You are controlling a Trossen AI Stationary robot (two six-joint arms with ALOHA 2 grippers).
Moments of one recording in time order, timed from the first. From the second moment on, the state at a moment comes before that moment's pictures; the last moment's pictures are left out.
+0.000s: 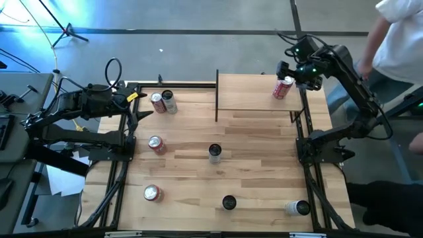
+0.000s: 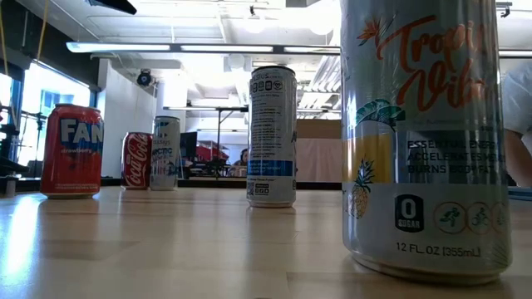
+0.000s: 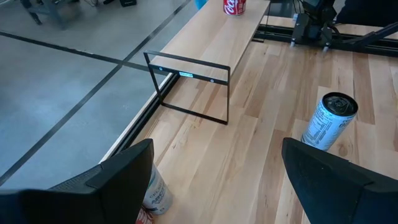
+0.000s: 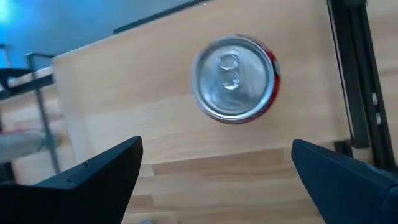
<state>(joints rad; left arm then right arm) 0.16 0.69 1.16 -0.99 -0.30 -0.05 -0.83 1.35 1.74 -1.57 0.02 0.99</state>
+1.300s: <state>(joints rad) 0.16 0.69 1.16 -0.99 -0.30 -0.05 -0.96 1.45 1.64 -1.48 -0.01 0.81</state>
